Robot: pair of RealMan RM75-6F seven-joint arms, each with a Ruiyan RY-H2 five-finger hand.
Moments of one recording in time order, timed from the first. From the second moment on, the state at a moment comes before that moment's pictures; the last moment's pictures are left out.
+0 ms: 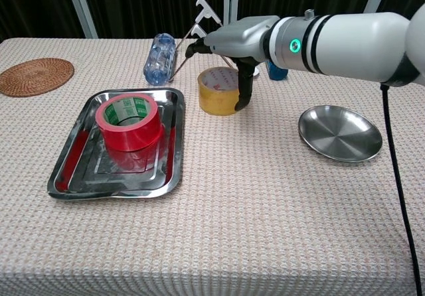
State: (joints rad) left arm -0.19 -1.25 0.03 -1.39 1.41 1.51 -0.09; right arm 1.15 -1.60 0.22 -1.41 -0.74 0.71 -0.77
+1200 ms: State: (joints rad) left arm -0.14 -1.29 -0.01 -1.32 1.47 1.48 -0.17; right arm 1.36 -1.72 0.02 -1.29 -0.52 0.85 -1.12
